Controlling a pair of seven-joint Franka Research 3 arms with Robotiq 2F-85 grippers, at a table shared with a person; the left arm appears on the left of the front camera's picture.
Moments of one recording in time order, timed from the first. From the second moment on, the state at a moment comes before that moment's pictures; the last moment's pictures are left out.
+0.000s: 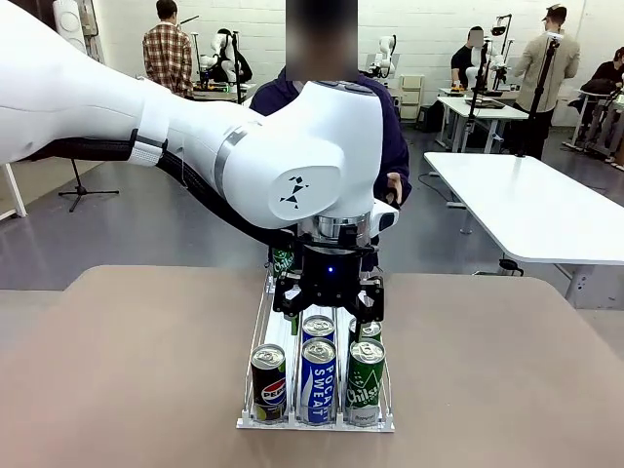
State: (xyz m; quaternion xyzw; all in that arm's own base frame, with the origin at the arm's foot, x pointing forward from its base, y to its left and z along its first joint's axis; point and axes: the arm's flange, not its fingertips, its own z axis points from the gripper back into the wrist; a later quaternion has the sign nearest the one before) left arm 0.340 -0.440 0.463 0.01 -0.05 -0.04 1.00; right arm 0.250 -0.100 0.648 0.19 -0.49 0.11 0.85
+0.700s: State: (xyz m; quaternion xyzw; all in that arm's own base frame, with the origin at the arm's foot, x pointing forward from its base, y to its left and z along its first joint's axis) left arm 0.335 -0.436 0.450 -0.01 -0.06 0.03 1.00; right arm 0.250 -0.100 0.648 0.19 -0.49 0.11 0.85
